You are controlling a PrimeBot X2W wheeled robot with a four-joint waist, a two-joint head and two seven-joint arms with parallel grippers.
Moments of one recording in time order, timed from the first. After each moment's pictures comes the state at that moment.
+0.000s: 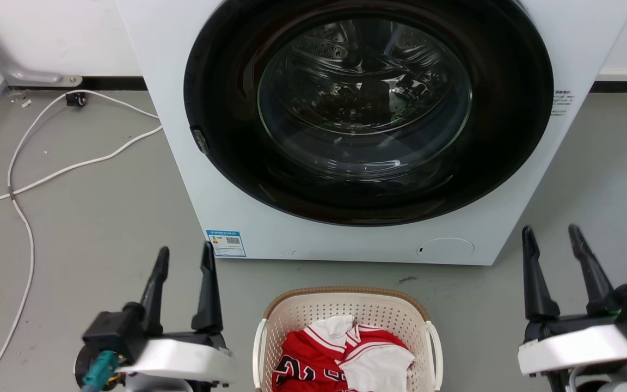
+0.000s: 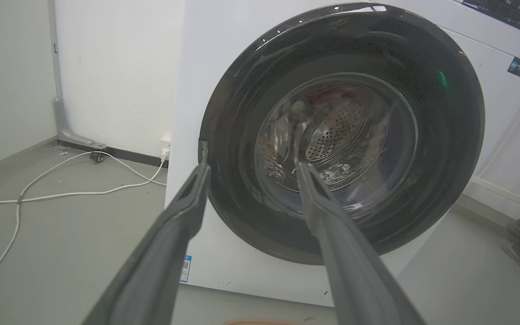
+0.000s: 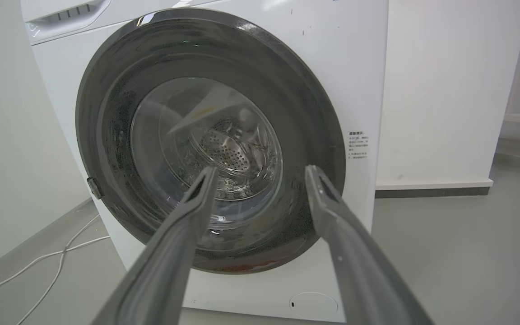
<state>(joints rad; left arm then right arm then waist) 0.03 0.07 -0.13 -0.09 -0.33 0.05 -0.18 0.01 -0.05 -0.03 -0.07 0.17 0.13 -0.18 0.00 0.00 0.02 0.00</state>
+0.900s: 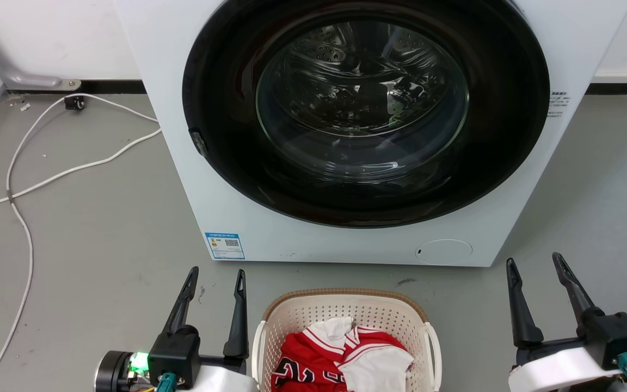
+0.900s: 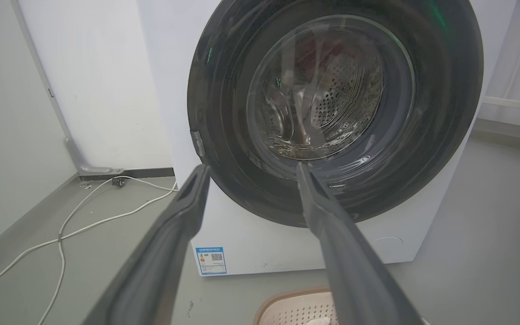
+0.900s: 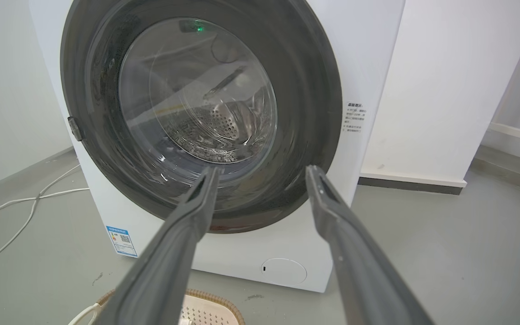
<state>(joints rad) 0.04 0.14 -0.29 -0.01 -0.14 0.17 -0.24 0.05 -0.05 -0.02 0.04 0.00 0.13 -0.24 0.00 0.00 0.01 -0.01</state>
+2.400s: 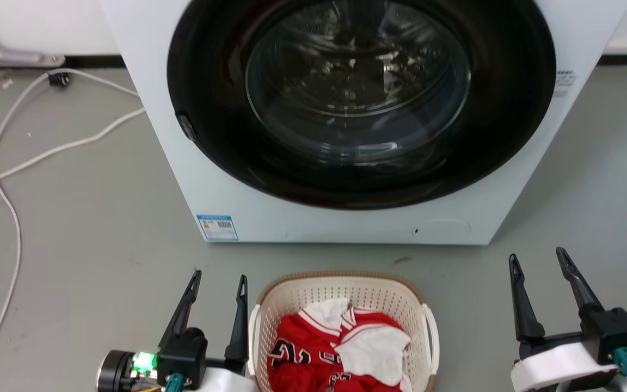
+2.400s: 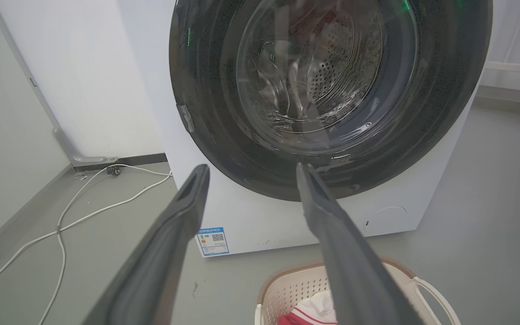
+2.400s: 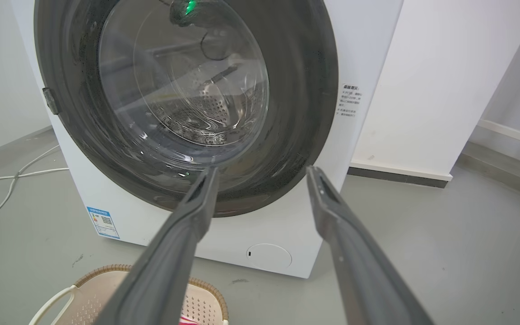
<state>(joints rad) 0.05 0.08 -0.22 0.06 -0.02 0.09 -0.26 0.03 -0.05 -0.04 0.06 -0.06 0.13 -0.26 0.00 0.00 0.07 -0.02</state>
